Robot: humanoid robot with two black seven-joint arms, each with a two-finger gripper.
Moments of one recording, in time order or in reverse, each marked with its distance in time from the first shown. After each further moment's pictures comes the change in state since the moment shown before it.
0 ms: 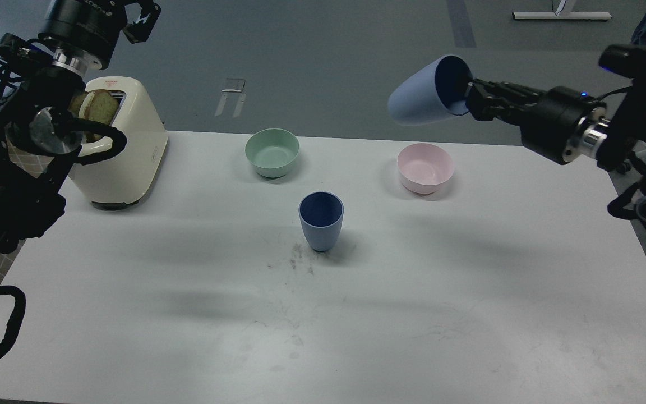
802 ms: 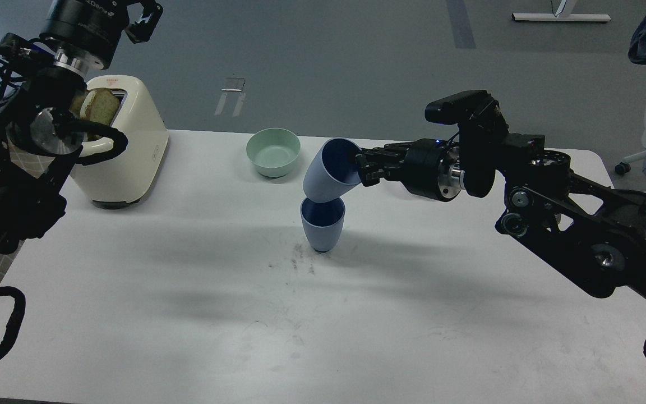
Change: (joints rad) left arm 0.003 0.002 0.003 -0.014 0.002 -0.007 -0.003; right arm 0.193 0.184 -0.406 -0.193 -0.006 0.000 -0.031
